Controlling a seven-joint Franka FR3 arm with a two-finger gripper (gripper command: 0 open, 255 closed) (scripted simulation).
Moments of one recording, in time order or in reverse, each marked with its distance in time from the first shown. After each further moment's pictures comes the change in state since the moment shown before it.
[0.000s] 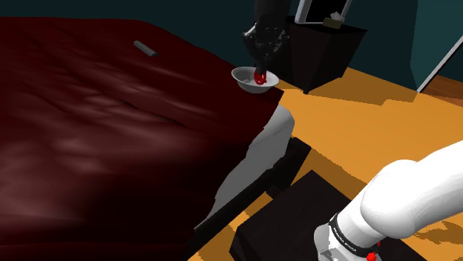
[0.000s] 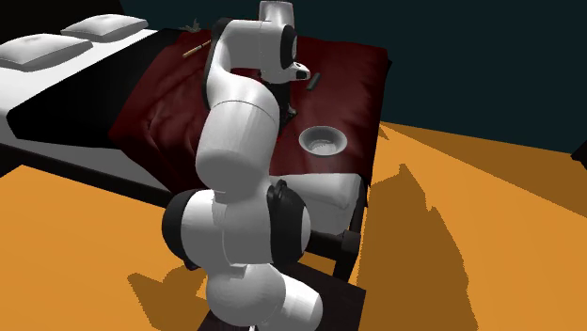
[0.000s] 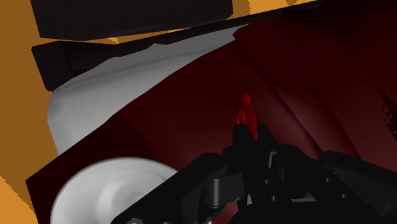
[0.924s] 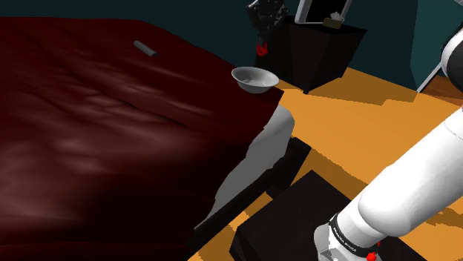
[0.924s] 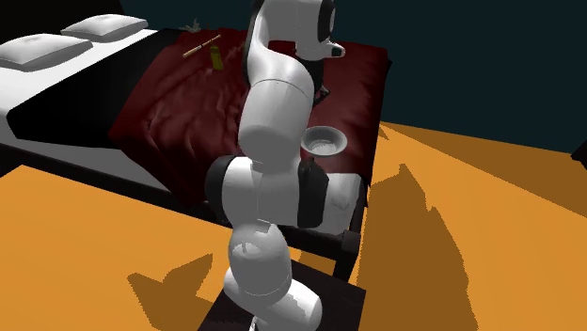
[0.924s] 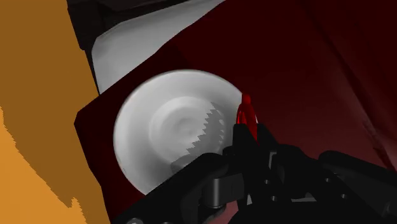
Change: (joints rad) arm -0.057 0.250 -0.062 0.376 -0.083 -0.140 -0.115
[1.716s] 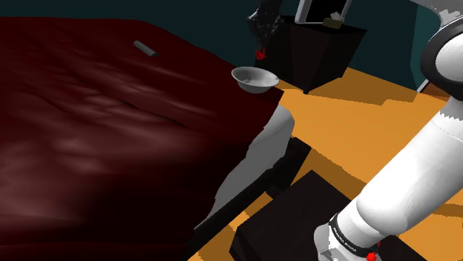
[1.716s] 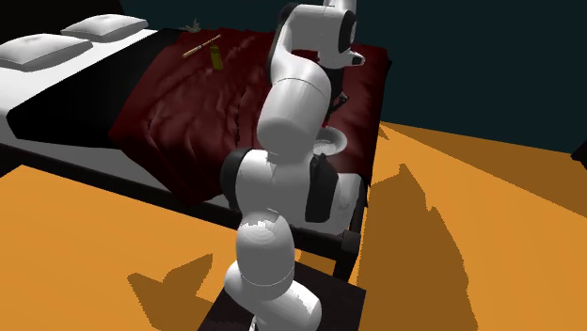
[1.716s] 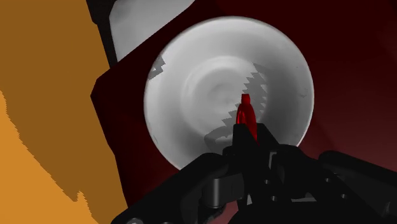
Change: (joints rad) arm -0.045 0.081 -0.043 0.008 -0.028 0.070 -0.096
